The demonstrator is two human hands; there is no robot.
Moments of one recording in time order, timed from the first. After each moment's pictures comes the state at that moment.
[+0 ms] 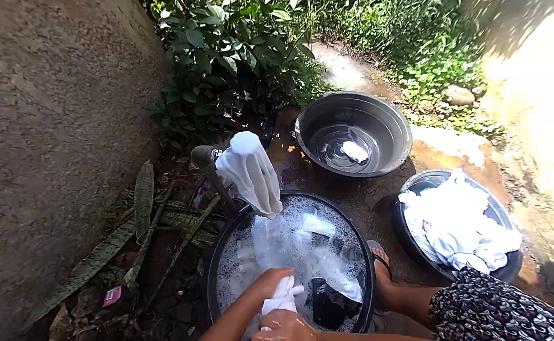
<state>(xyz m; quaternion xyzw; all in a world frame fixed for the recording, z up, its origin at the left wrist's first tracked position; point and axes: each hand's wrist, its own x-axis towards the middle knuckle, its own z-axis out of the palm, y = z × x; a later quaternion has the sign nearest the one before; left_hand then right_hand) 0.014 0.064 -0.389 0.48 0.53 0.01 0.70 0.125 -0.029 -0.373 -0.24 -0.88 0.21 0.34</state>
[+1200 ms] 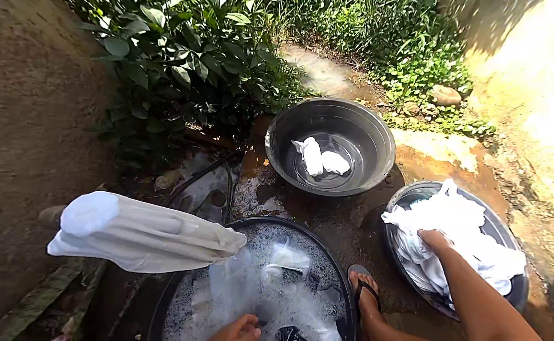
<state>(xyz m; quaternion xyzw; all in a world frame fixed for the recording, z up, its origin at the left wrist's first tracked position) 0.026 0.083 -0.411 0.54 0.54 -0.13 0.63 0.622 0.121 -0.486 -0.91 -0.27 0.32 -0.01</state>
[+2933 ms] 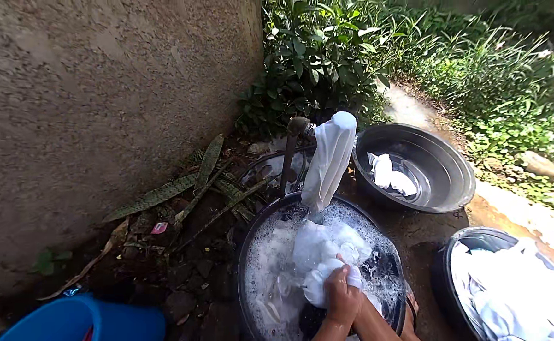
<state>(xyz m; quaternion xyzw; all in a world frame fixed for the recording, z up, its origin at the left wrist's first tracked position) 0.136 -0.012 -0.454 0.50 0.61 0.54 0.28 0.137 -0.001 -0.450 -0.73 -0.39 0.37 0.42</state>
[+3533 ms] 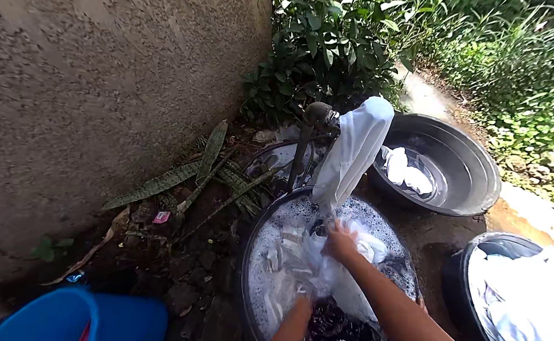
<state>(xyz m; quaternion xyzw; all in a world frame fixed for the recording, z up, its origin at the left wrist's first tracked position) 0.040 -0.009 -0.479 0.52 0.67 -0.17 0.51 0.151 0.146 -0.500 -0.58 -0.75 0.27 -0.14</state>
